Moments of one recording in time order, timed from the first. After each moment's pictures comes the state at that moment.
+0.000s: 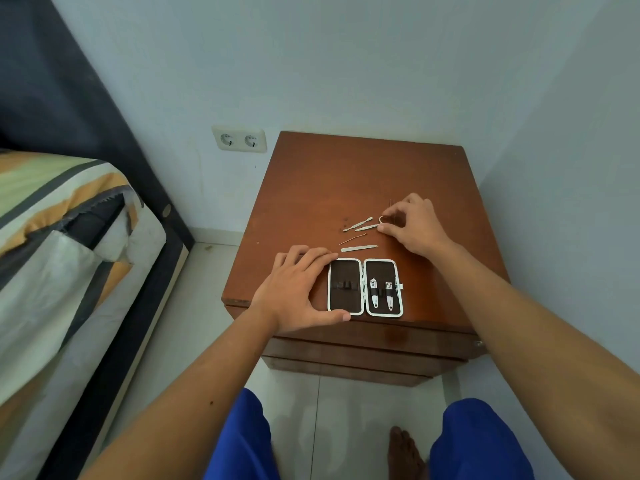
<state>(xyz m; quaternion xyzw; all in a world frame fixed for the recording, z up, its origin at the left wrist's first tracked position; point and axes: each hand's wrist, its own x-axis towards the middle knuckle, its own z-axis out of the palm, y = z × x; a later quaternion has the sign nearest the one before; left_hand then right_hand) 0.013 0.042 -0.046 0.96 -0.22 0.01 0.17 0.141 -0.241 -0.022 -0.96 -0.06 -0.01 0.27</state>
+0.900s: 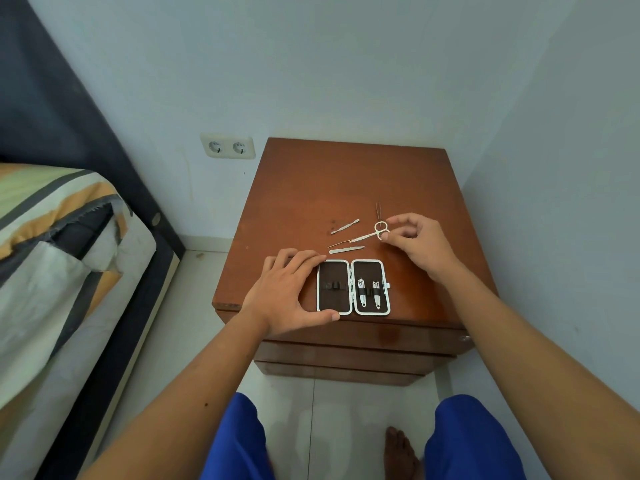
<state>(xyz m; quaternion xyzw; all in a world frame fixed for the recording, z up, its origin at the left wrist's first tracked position) 0.010 0.040 -0.045 0.96 -0.22 0.02 0.17 0.091 -0.266 -0.020 -0.84 0.02 0.02 0.54</state>
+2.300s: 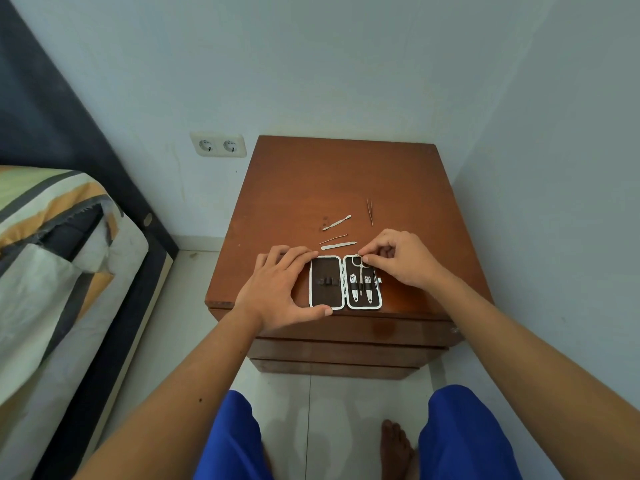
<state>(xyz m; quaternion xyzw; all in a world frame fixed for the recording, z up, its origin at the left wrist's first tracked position) 0.010 0.040 -0.046 0.96 -0.22 0.02 0.16 0.064 -0.255 -0.020 -0.92 -0.13 0.05 0.37</state>
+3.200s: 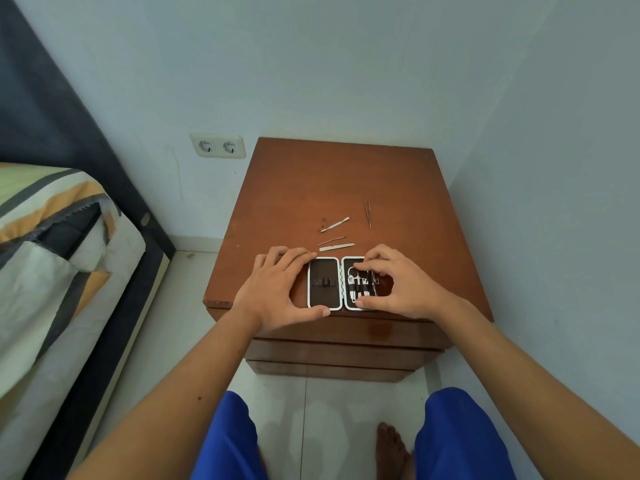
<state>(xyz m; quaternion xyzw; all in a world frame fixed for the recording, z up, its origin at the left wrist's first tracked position) 0.009 0.039 -0.044 0.96 -0.22 0.02 0.16 0.022 -0.260 -0.021 -0.93 -0.23 0.09 0.28</state>
